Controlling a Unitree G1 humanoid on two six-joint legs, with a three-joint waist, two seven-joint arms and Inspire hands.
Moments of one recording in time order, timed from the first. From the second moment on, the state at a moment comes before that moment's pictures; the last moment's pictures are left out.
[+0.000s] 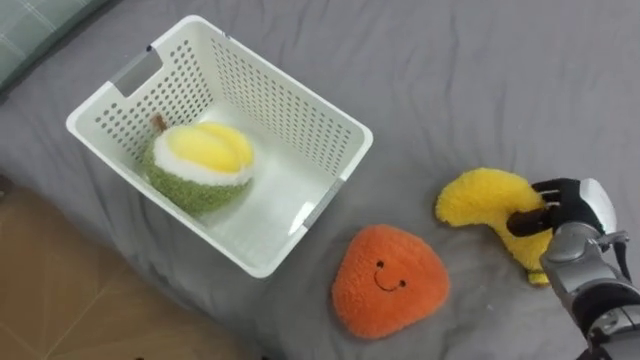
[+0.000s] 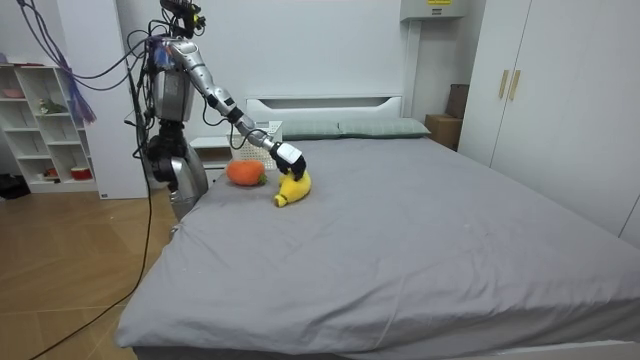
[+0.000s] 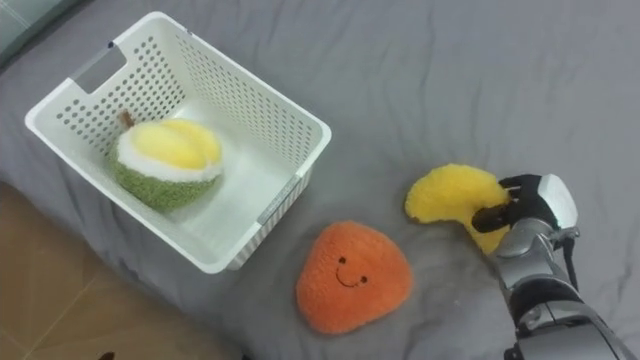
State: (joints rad) left arm 0.07 0.26 -0.04 0.99 0.27 0.10 0.15; right arm -0.56 -0.46 0.25 1.25 -0.05 0.06 -0.38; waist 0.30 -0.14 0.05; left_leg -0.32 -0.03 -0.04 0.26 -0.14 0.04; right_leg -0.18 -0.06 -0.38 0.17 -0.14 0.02
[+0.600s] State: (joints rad) left arm 0.19 0.27 0.04 0.93 0.28 0.10 0.15; right arm -0.52 -0.46 0.21 1.04 -0.12 0.07 -0.26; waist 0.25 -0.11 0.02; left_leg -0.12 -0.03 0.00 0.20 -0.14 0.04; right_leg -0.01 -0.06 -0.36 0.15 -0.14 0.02
